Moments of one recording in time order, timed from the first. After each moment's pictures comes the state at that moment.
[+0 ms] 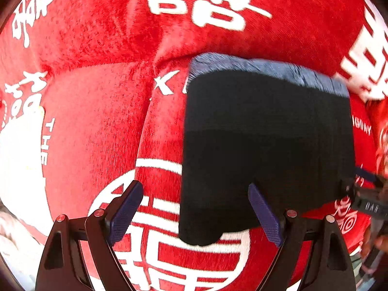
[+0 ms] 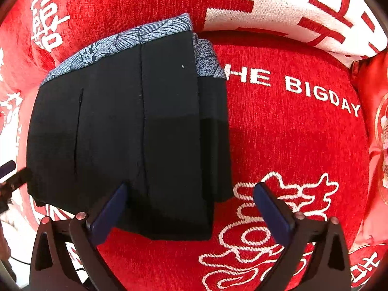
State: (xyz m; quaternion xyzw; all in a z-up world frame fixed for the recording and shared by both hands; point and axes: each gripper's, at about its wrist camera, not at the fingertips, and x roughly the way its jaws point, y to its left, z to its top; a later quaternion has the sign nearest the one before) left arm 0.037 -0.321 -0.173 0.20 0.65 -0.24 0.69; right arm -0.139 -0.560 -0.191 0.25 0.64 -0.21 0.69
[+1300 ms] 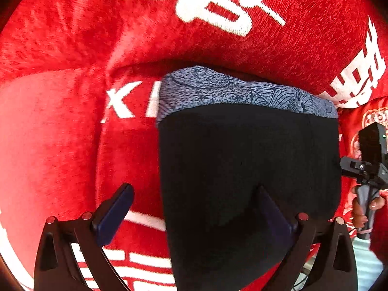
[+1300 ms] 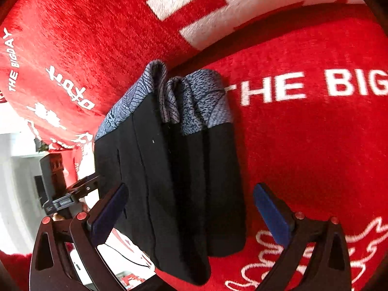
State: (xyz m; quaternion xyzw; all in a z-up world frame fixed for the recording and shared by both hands) left arm 0.098 -0.349 -0.241 0.12 0.68 -0.37 0.63; right arm -0.135 -0.652 -0.220 0.49 0.53 -0.03 0.69
